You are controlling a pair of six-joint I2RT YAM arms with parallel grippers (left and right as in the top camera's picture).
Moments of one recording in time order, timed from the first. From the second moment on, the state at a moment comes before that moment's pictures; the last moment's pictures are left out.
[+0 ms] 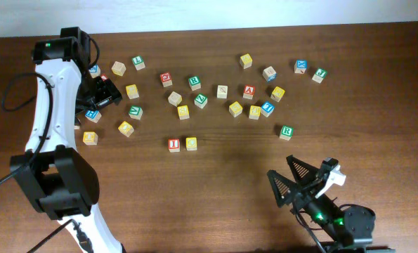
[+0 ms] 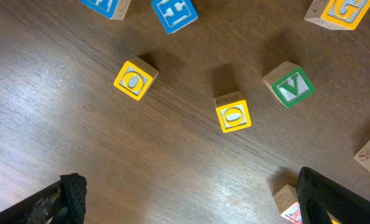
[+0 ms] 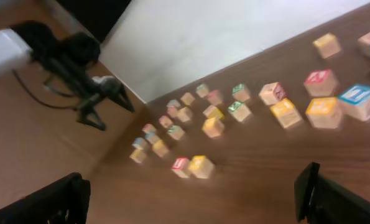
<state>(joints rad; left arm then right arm) 0.10 2.05 1.97 -1.47 -0.10 -0.48 -0.02 0.03 0.01 0.05 -0.69 0.71</state>
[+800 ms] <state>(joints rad) 0.10 2.05 1.97 -1.47 -0.10 -0.48 -0.02 1.08 1.33 -0.96 -0.47 0.04</state>
